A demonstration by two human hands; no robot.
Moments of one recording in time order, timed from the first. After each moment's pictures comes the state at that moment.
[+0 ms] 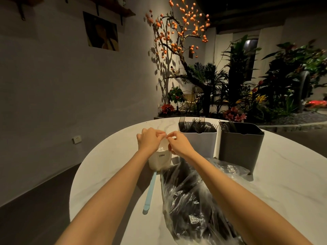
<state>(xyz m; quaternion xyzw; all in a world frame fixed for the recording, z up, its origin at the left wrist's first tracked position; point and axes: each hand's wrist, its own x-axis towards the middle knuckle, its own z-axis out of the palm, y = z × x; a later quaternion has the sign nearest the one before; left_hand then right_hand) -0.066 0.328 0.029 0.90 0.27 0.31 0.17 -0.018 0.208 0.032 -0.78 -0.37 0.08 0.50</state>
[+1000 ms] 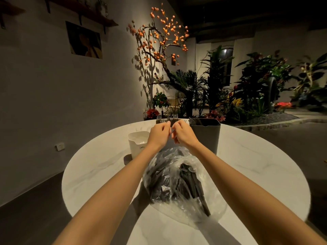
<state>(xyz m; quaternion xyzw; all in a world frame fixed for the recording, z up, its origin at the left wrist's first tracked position) -0.095 0.192 0.058 0.84 0.07 0.37 0.39 -0.050 0.091 0.070 -0.74 -0.34 -0.01 0.58</state>
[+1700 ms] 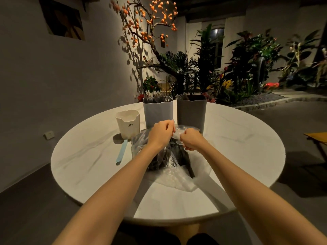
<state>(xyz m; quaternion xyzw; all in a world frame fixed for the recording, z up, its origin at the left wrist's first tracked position) -0.111 0.136 -0.008 0.88 0.05 0.33 0.35 -0.058 0.018 -0.006 -0.92 -0.22 0.05 0.32</state>
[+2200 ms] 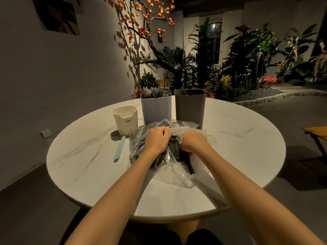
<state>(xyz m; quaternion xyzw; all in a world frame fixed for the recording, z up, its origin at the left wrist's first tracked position) -0.117 0.142 -0.037 0.90 0.11 0.30 0.29 -0.067 0.017 -0.020 -0.97 -0.22 -0.02 0.09</state>
